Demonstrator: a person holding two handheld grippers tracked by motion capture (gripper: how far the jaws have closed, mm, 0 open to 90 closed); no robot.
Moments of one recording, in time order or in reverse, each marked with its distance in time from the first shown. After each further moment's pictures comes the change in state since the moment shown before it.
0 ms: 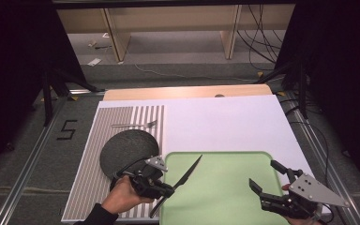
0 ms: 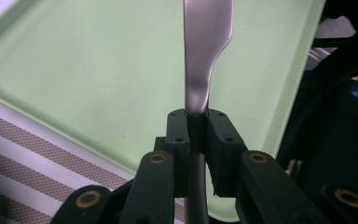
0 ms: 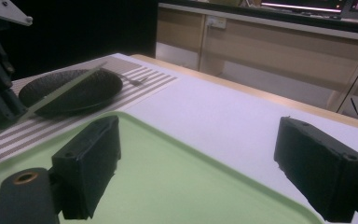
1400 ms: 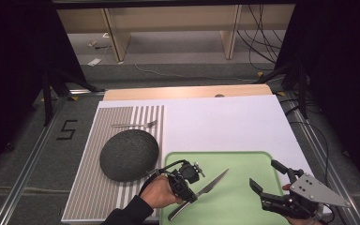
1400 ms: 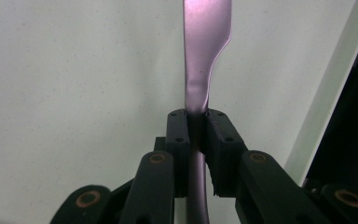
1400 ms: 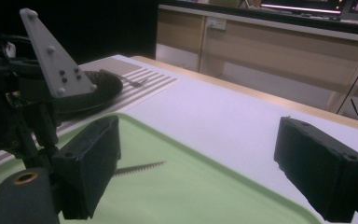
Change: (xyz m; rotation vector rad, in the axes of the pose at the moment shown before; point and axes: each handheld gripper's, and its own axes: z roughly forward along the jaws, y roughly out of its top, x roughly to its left) left arm -0.017 0.050 0.082 0.277 -0.014 0.008; right arm -0.001 0.001 -0.001 -0.005 0.002 -0.001
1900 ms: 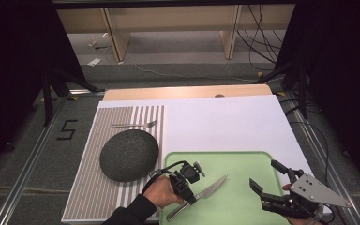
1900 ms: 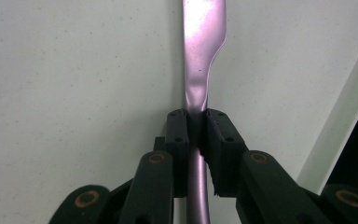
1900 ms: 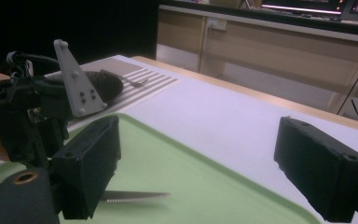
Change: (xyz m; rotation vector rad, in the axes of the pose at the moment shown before) left arm 0.010 0.001 0.017 0.054 -0.029 -0.062; right arm 0.000 0.000 0.000 0.001 0.000 -0.002
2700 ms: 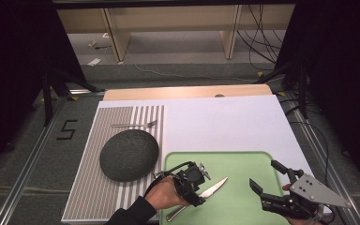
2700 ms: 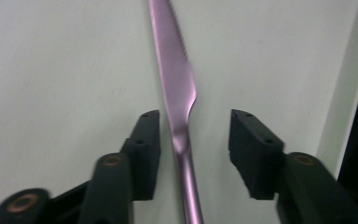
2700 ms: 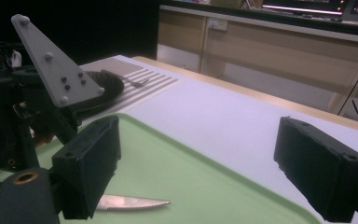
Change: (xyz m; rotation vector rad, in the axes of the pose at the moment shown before) left arm -0.020 0.003 -0.006 -0.191 0.064 0.193; right arm 0.000 0.000 0.000 -0.001 0.003 -0.001
